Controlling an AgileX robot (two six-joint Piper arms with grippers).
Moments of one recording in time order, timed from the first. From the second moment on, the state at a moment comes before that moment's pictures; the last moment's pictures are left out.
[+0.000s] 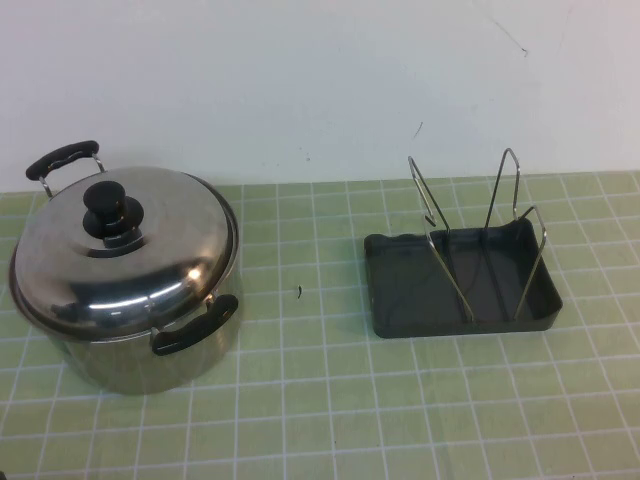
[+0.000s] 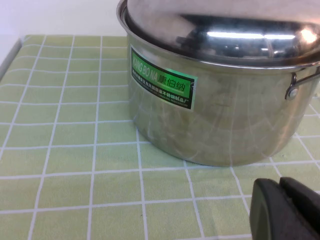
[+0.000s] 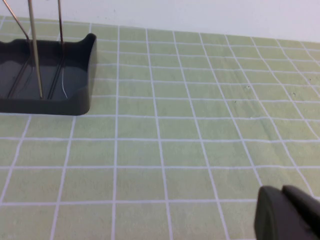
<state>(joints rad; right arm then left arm) -0.05 -0.01 0.02 -0.08 0.43 -0.03 -0.06 -0.01 0.02 -0.07 0.34 -0.06</state>
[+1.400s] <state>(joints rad) -0.05 -0.01 0.02 -0.08 0.43 -0.03 -0.06 -0.01 0.02 -0.07 0.27 -0.06</state>
